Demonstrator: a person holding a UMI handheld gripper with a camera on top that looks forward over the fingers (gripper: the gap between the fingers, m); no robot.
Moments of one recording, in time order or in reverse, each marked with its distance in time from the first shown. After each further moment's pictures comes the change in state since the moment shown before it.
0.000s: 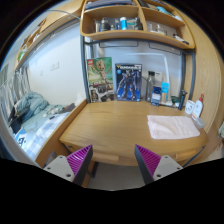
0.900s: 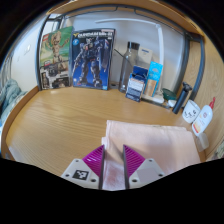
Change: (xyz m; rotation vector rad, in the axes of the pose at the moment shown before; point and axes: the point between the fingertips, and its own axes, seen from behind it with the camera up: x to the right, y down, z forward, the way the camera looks) arm 0.225 -0.014 0.245 -0.155 0.174 -0.081
